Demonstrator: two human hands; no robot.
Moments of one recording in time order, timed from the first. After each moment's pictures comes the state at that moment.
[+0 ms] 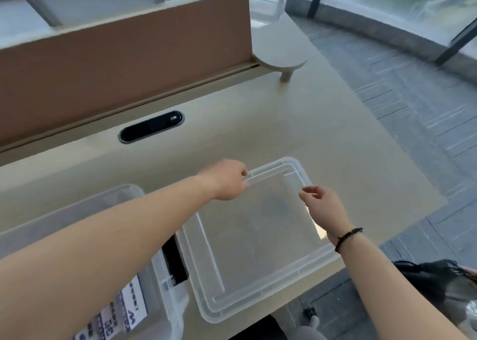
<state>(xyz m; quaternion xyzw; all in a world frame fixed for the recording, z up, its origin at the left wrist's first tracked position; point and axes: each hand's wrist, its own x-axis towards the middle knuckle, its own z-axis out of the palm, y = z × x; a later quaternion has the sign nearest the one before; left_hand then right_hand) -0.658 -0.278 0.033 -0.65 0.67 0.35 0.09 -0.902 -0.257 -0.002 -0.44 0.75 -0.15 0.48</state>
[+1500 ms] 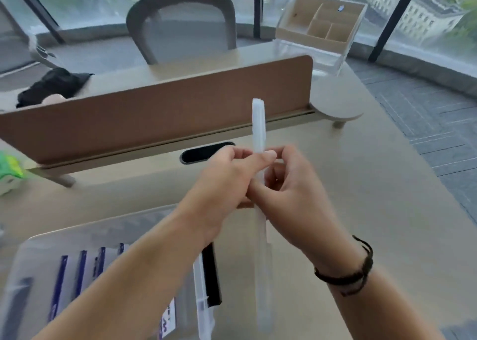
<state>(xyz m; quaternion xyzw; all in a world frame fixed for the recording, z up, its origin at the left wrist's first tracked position) -0.632 -0.224 0.211 -0.68 0.26 0.51 -0.45 -0.748 -0.255 0.195 -0.65 0.43 -0.28 0.56</state>
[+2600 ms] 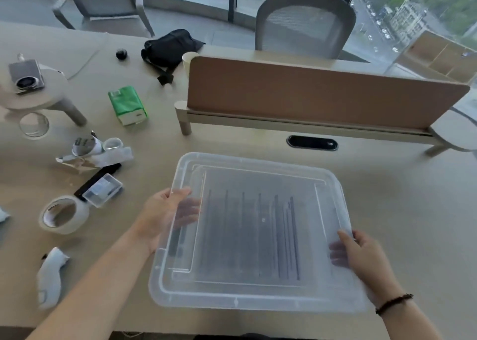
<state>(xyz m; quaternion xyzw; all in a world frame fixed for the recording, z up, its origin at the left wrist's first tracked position) -0.307 0.132 0.084 -0.68 -0.01 0.45 -0.58 -0.638 -0.059 0.067 -0.55 0.65 -0.13 0.51</state>
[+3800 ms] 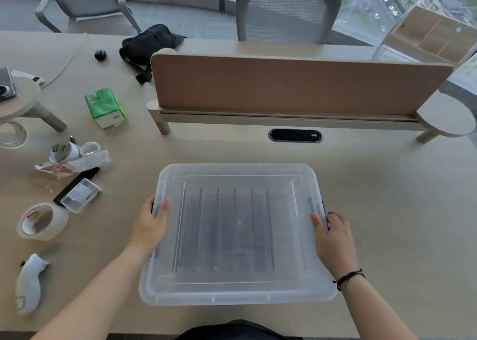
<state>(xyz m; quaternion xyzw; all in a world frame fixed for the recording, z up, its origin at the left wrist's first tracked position) -0.346 0.106 0.027 -0.87 0.08 0.29 -0.38 -0.656 -0.106 0.020 -0.70 0.61 -0.11 0.36</state>
